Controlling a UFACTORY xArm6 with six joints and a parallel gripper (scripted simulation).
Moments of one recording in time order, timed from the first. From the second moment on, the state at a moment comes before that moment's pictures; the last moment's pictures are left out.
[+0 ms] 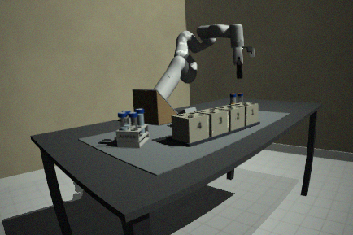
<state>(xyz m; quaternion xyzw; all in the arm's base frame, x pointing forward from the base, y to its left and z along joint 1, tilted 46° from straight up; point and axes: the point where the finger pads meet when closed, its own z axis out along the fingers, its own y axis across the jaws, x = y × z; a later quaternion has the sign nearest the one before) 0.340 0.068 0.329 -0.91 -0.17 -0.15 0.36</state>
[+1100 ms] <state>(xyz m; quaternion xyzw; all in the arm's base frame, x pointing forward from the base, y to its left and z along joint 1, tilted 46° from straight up) 0.335 0.049 0.348 -0.91 -0.17 -0.15 0.36</state>
